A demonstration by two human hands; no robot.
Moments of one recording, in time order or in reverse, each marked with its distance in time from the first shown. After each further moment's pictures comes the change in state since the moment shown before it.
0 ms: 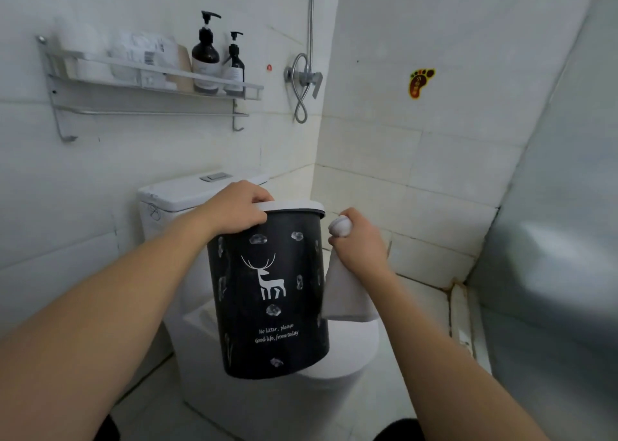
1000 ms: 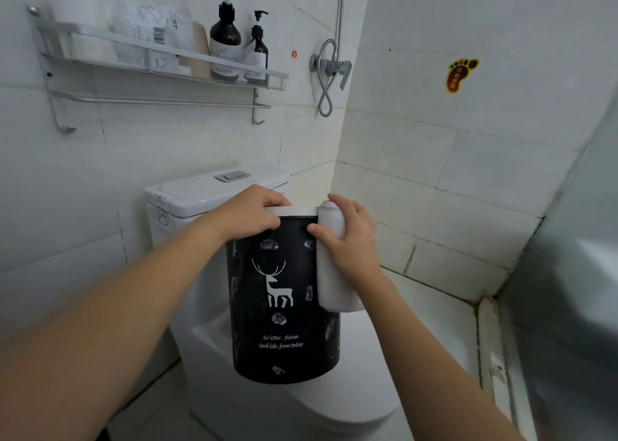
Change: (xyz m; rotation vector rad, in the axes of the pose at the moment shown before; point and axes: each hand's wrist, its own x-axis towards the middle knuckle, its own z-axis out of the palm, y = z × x) left_hand 0.054 -0.063 0.009 -0.283 -0.066 -0.018; right_hand 0.061 -0.007 0.084 0.231 -0.021 -0.193
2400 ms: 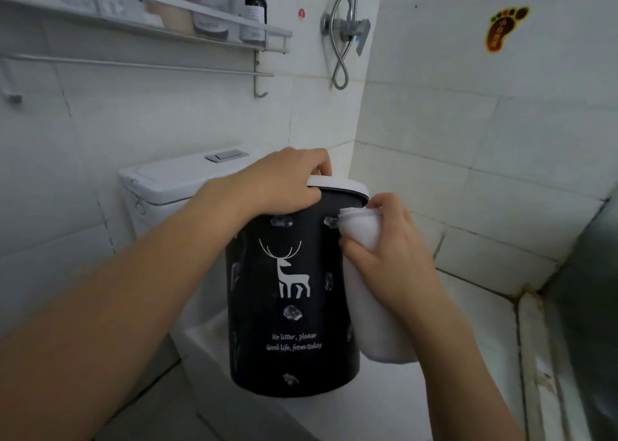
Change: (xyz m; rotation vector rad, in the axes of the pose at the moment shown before) left_hand 0.058 0.029 0.035 0.585 0.031 0.096; right_hand -0.012 0.027 -0.027 -0.220 -0.034 -0.091
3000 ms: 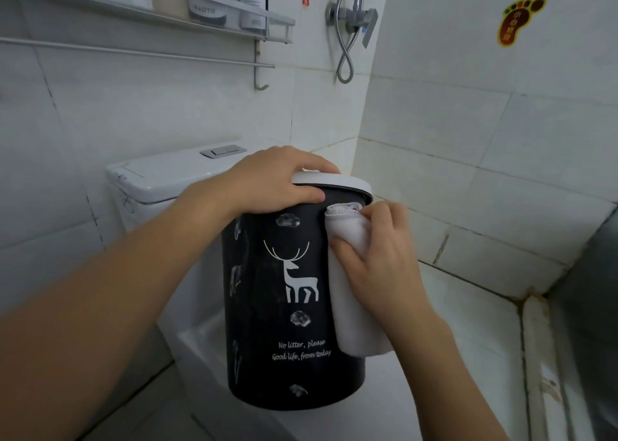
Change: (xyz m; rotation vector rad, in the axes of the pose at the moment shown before) left_hand 0.010 -0.027 0.008 -0.171 -0.012 0.039; right_hand 0.010 0.014 0.037 0.060 0.136 -0.069
